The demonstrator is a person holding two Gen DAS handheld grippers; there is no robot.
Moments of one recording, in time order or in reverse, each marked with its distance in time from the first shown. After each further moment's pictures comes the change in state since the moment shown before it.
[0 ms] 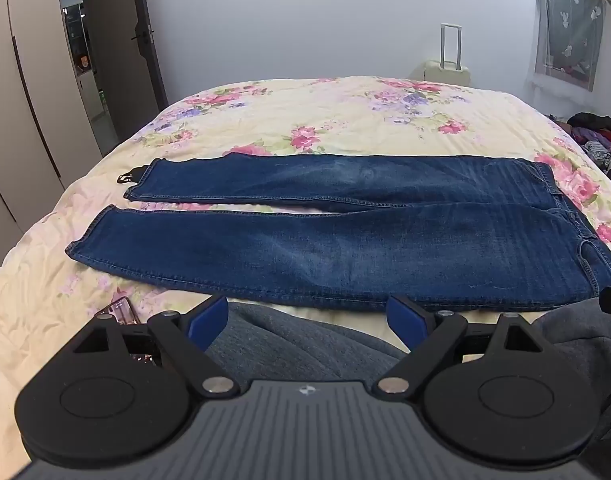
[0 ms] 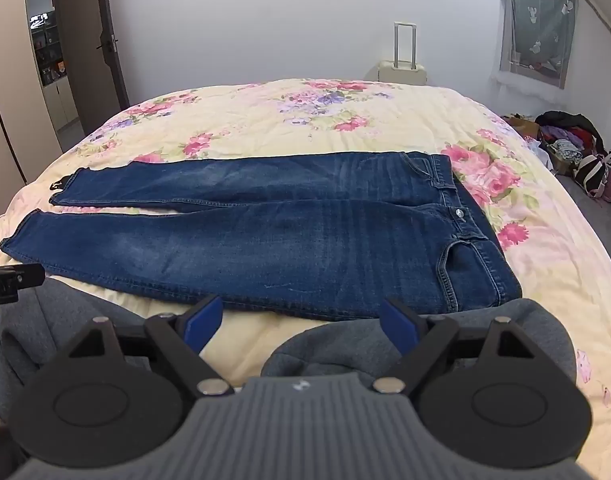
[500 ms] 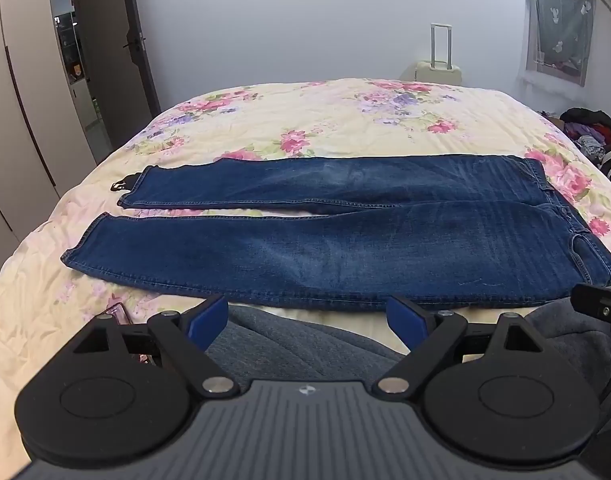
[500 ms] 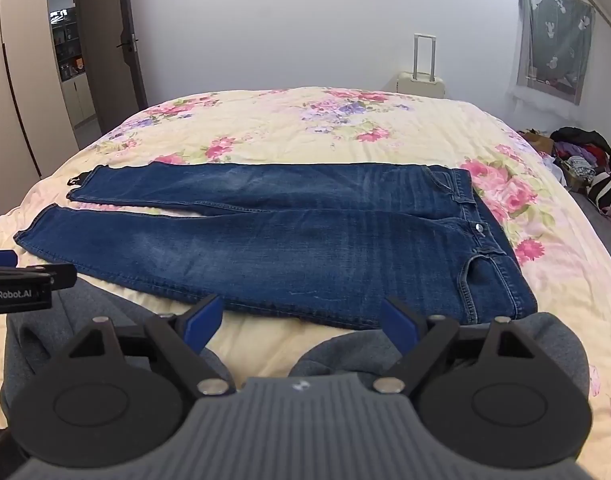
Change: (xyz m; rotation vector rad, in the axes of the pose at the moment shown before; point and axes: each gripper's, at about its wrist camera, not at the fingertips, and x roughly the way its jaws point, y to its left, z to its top) left arm -0.006 -0.013 -0.001 0.032 -0.008 -0.013; right arm -0.006 0.024 -0.001 -0.059 -0.027 0.032
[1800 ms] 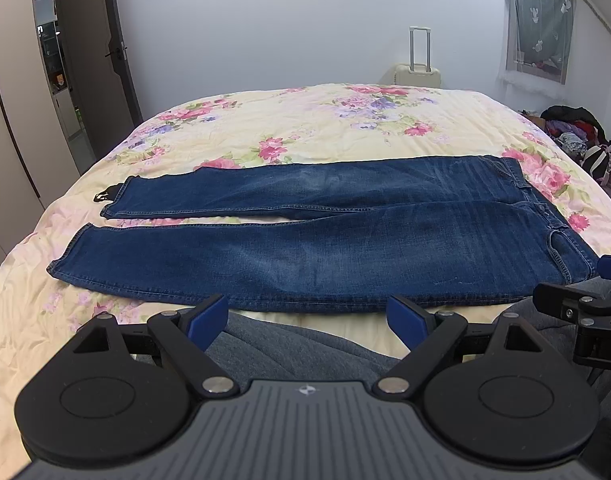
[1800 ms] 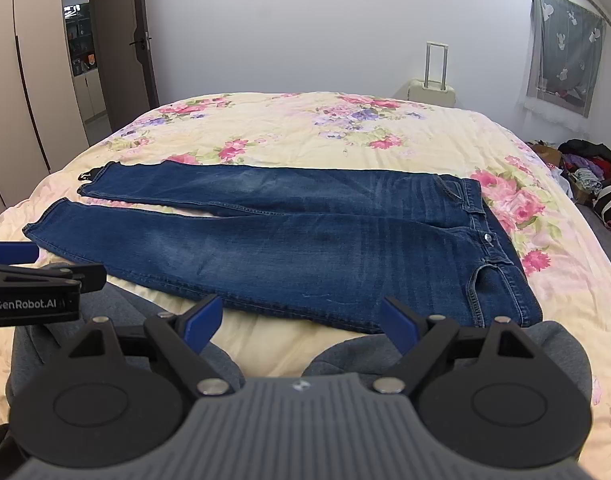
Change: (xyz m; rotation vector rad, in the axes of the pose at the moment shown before) left arm -0.008 -0.010 0.001 0.018 -0.015 -0.050; right arm -0.009 0.008 0.000 -0.031 -0.010 0.023
